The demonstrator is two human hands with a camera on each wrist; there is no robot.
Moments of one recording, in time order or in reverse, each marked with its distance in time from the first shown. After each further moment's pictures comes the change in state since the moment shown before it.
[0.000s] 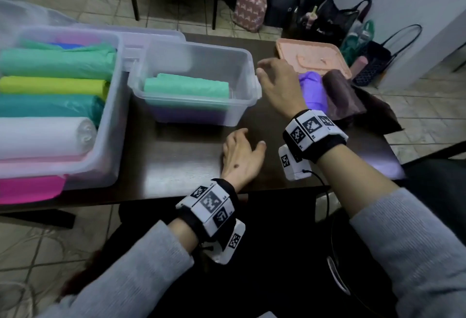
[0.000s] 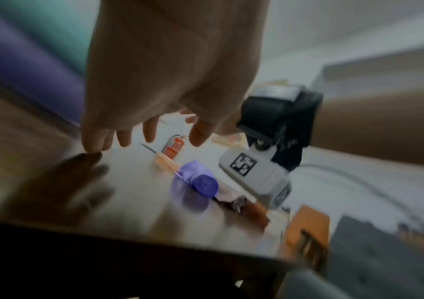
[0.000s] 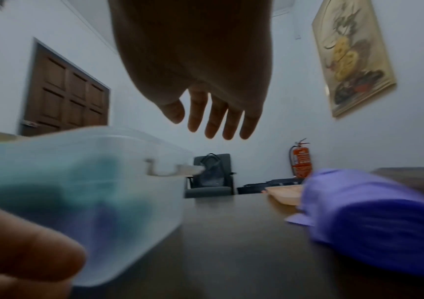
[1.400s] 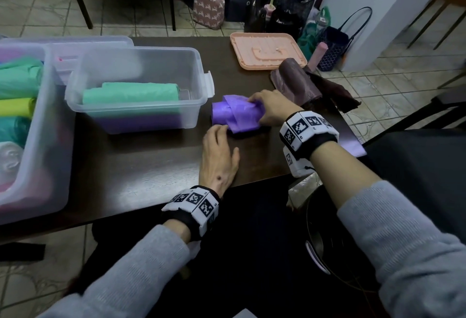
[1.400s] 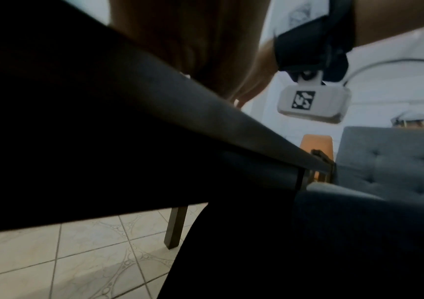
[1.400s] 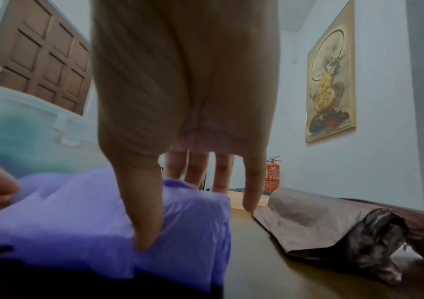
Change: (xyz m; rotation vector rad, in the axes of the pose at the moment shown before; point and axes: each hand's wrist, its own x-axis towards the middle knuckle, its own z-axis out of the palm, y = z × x) left_hand 0.019 -0.027 0.057 0.335 0.210 0.543; right_hand -0.029 0.077 -0.053 -0.429 -0.558 0.200
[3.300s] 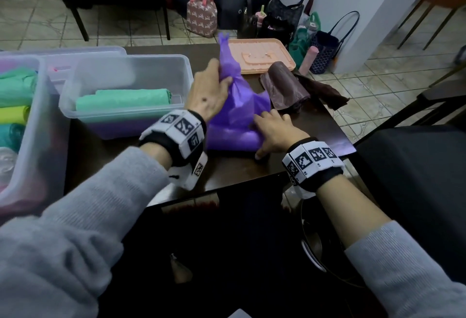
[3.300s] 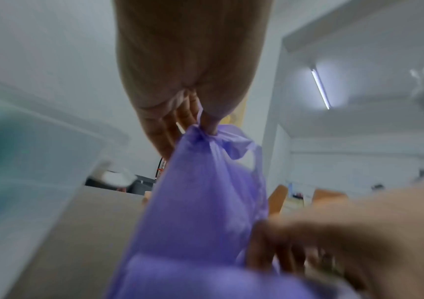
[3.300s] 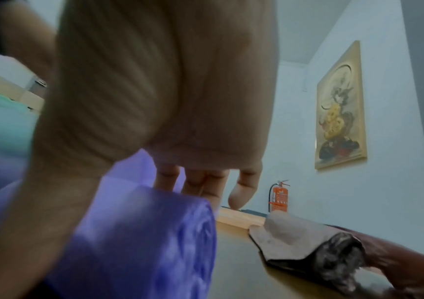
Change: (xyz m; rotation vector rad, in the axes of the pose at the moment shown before) left_hand 0.108 0.056 -0.073 -0.124 -0.053 -0.034; right_hand -0.063 0.000 0.018 -0.171 -0.014 -0.021
